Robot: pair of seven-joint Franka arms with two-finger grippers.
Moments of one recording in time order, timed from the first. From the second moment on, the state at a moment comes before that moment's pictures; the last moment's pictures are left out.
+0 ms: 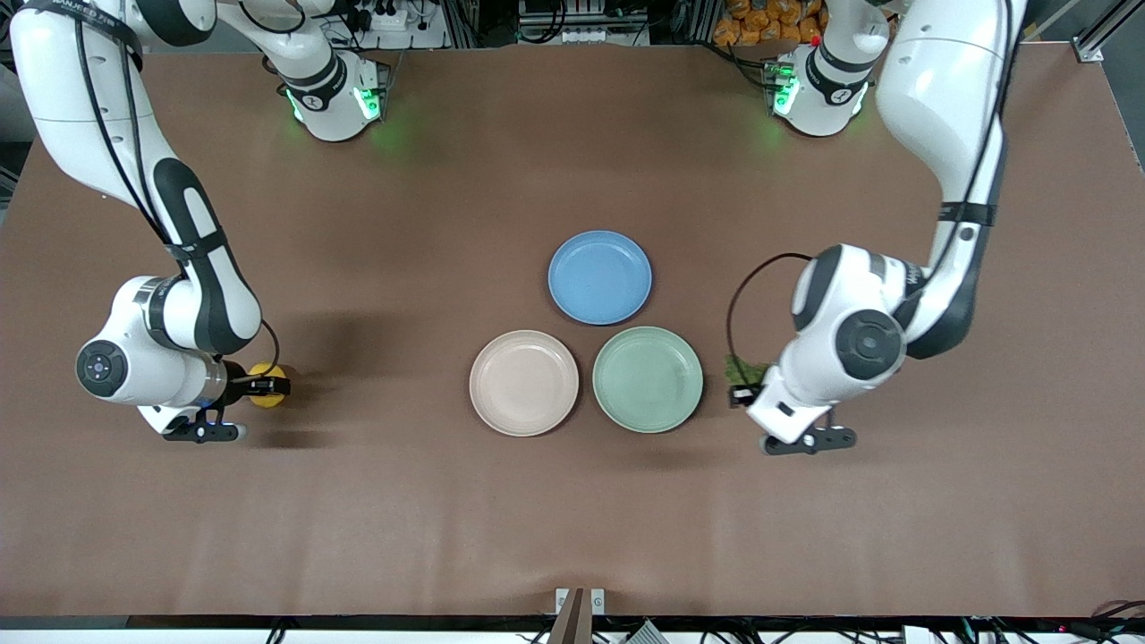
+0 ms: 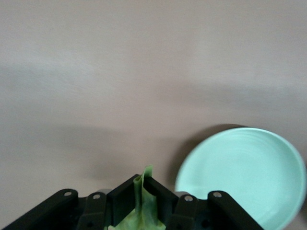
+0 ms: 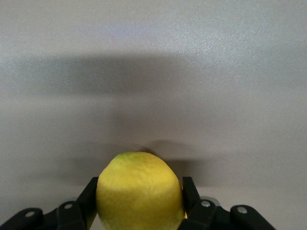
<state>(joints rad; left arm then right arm) -0.30 0.65 -0.08 -1.41 0.00 2.05 -0.46 -0.05 0.66 -0.03 -1.73 0.06 2.25 -0.11</state>
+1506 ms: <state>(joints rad) -0.51 0.84 -0.08 -1.36 -0.03 2.26 -0.61 0.33 0.65 -0.02 -1.62 0.06 2.26 0.63</state>
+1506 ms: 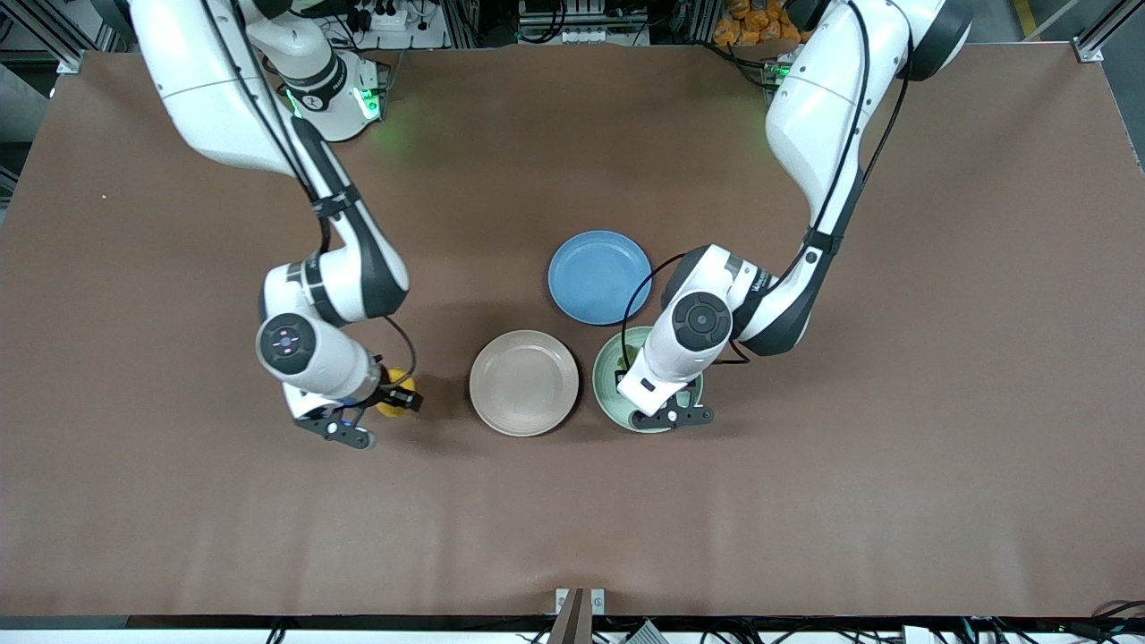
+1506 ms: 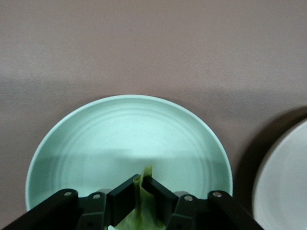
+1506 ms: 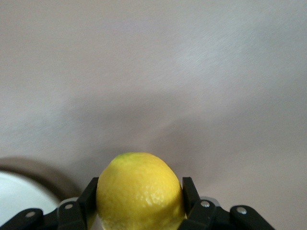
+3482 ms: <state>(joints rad) -0.33 0.78 -0.05 -1.31 -0.01 2.11 -0.33 0.58 0.78 -0.04 -1.45 0.08 2.30 1.18</state>
